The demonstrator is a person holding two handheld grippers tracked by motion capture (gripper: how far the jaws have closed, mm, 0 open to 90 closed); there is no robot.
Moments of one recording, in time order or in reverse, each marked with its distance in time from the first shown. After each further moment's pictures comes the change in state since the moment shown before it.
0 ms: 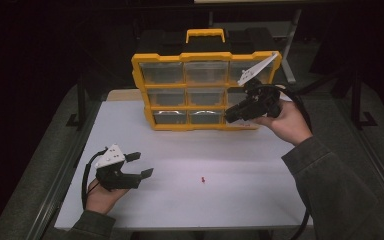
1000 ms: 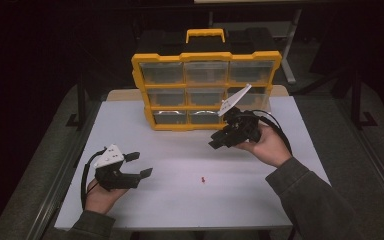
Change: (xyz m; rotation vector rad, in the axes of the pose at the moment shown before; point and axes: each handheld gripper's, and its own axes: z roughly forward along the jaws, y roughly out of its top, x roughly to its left) left arm 0.002 -0.001 -0.002 0.003 0.003 0.008; right arm 0.028 -0.021 0.064 0.059 0.064 -0.029
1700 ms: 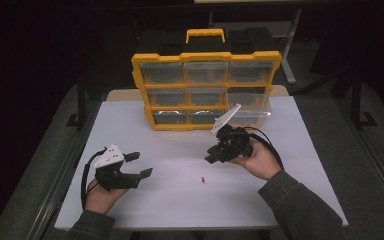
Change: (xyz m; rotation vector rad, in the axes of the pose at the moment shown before) left arm -0.001 0.000 0.001 -0.004 0.001 -0.010; right arm 0.007 -0.025 0.046 0.031 0.013 0.008
